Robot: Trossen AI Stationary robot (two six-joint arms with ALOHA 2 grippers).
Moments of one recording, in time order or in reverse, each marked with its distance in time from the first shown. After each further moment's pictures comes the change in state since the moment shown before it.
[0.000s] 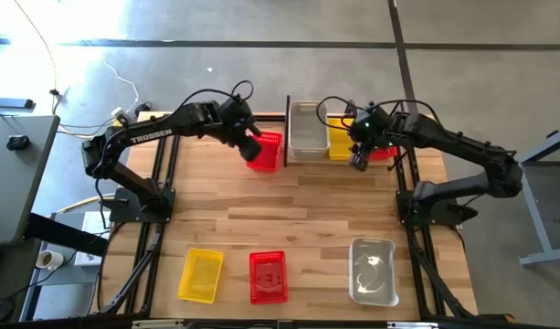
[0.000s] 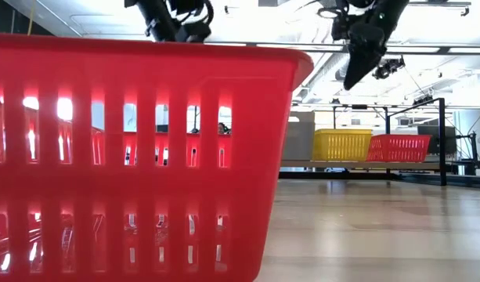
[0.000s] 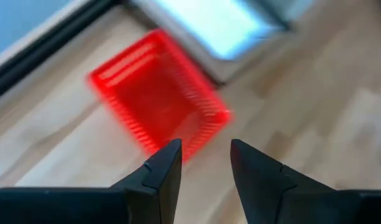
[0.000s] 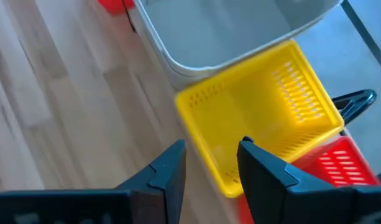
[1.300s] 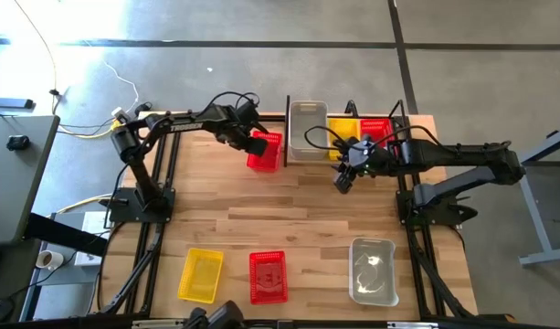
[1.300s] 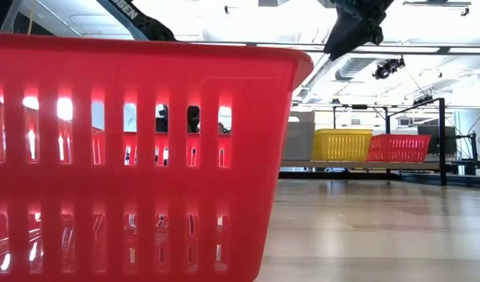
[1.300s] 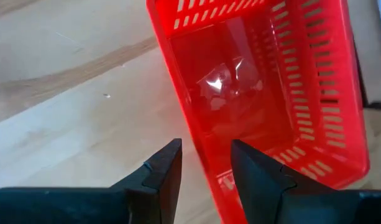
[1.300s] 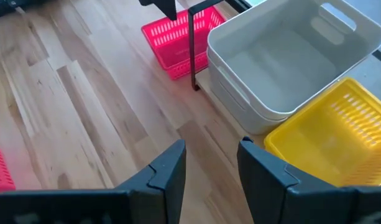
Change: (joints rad) left arm 0.160 0.285 -0.128 0.174 0.085 -0.190; right arm 0.445 0.000 0.016 0.139 0.278 0.499
